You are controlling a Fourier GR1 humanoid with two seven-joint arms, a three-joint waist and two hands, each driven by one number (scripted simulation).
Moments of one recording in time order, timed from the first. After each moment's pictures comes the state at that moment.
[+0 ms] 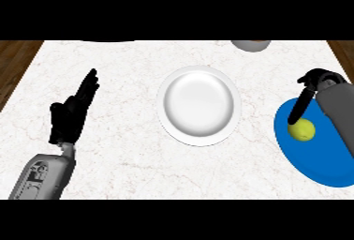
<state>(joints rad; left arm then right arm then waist) -0.27 0.25 -0.07 -1.42 -0.01 0.11 0.11 -0.83 -0.55 0.25 -0.67 0.29 0.51 0.86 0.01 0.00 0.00</state>
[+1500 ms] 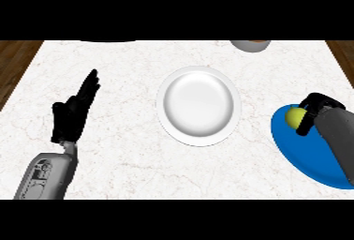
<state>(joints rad) -0.27 0.19 0.00 -1.38 -0.07 0.05 0.08 -0.72 -0.51 0.16 -0.51 0.60 0.38 0.58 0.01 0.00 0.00</state>
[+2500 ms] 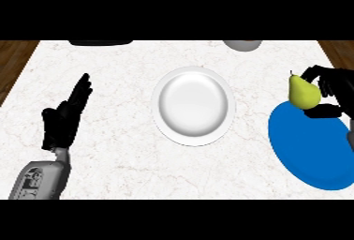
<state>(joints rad) -0.22 0.21 0.02 -1.44 -0.08 0.05 0.10 -0.44 -0.63 0.08 -1.13 0.52 -0.14 -0.24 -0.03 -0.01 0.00</state>
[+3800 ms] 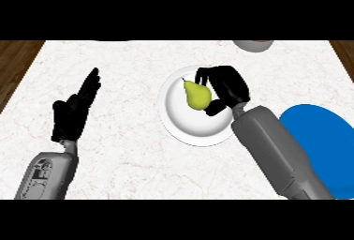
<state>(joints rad) -0.28 0.18 0.02 -1.40 -0.10 0.02 0.10 -0.73 -0.14 0.33 -0.99 0.77 -0.11 0.05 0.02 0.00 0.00</state>
